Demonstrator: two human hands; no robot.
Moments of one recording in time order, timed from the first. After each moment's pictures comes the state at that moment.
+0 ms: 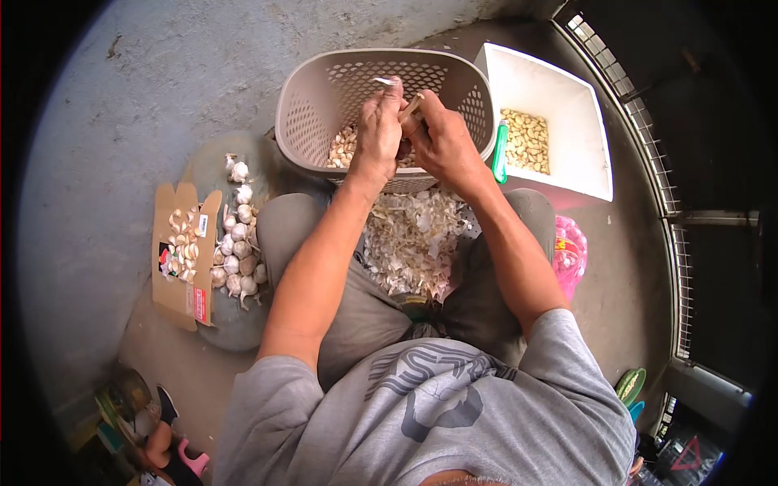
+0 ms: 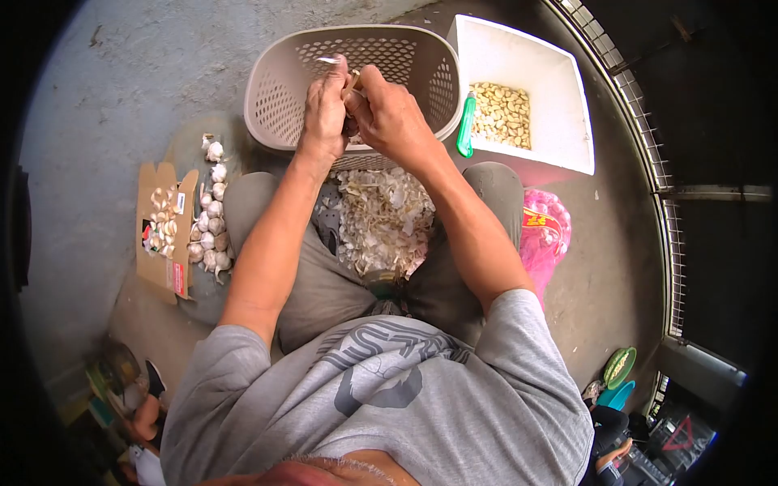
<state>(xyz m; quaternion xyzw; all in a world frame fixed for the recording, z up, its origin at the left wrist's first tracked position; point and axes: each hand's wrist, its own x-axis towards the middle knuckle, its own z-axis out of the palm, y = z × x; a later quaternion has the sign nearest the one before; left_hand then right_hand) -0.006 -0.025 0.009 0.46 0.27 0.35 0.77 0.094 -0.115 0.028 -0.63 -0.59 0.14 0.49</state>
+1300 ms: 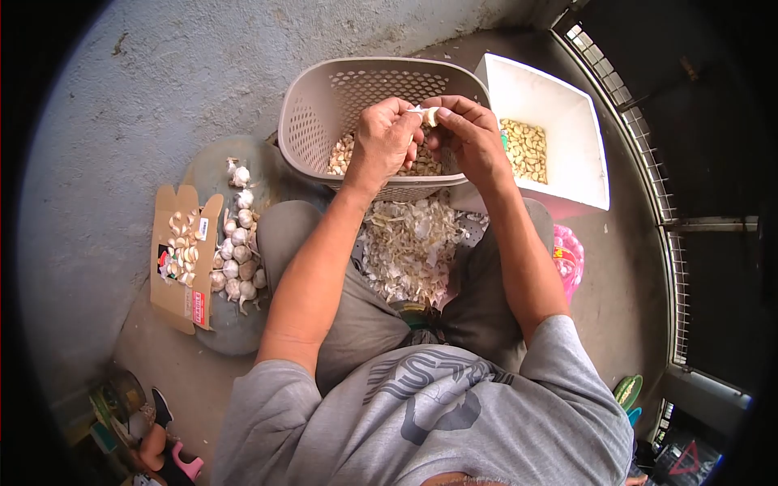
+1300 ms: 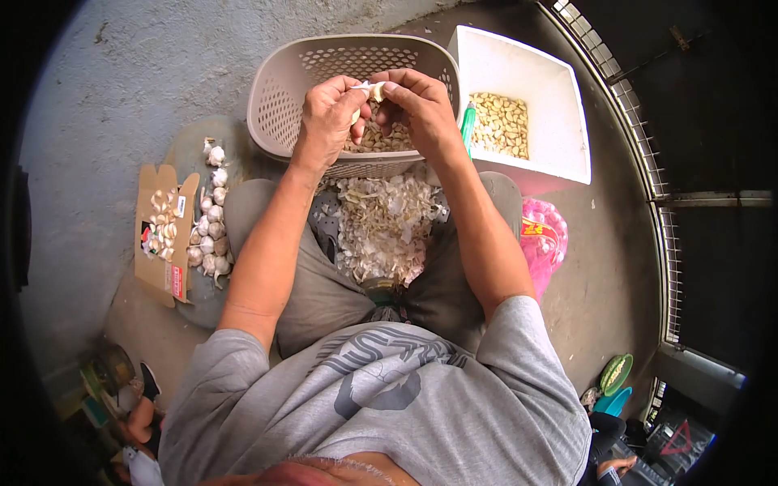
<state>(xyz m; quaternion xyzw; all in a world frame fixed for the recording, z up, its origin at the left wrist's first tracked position) -0.021 -0.033 0.034 0.58 0.26 0.31 0.71 0.129 -0.123 0.032 -0.44 -0.33 0.49 0.68</state>
